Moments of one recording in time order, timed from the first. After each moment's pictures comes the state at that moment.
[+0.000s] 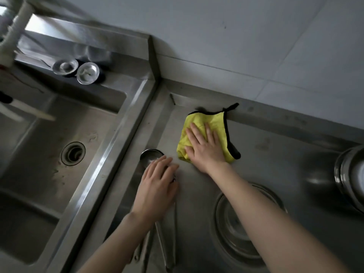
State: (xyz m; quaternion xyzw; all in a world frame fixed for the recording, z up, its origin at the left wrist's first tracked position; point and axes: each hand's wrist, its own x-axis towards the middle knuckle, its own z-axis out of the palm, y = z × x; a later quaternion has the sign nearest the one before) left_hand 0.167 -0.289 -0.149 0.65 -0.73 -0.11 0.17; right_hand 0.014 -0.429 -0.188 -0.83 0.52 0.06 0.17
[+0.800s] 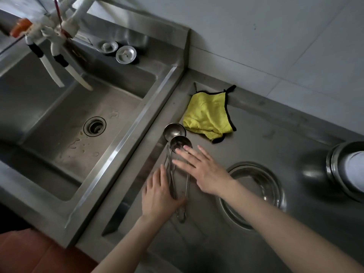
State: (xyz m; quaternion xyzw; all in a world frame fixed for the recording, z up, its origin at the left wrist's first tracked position) left_hand 0.157 -0.166 -0.144 0.83 -0.51 -0.25 0.02; right_hand 0.016 -0.295 -0.130 -0.97 0.21 0.05 0.09
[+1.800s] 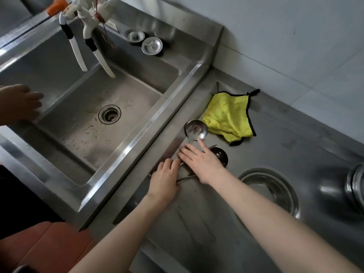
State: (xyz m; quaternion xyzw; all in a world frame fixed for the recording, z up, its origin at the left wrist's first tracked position) left_hand 0.200 -0.181 -0.156 0.79 -0.57 -0.24 0.05; right_hand 0.083 -0.299 -0.135 -0.95 0.18 0.23 -0.06
